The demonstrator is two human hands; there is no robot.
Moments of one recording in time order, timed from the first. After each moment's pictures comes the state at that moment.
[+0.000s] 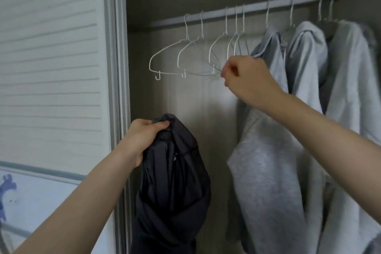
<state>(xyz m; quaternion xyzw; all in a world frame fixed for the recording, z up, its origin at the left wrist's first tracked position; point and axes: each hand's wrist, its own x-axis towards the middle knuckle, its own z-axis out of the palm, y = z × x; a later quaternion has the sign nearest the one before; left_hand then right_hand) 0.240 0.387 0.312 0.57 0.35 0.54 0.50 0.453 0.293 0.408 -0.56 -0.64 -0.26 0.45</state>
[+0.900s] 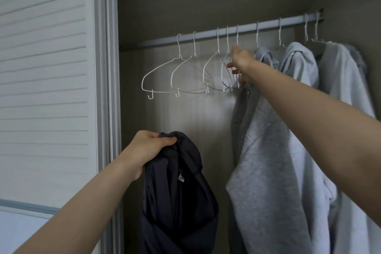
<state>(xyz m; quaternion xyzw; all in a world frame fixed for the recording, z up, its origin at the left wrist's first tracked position) 0.257 0.408 0.338 0.65 0.37 0.48 0.46 0.527 0.407 0.526 -0.59 -0.50 0.01 0.64</state>
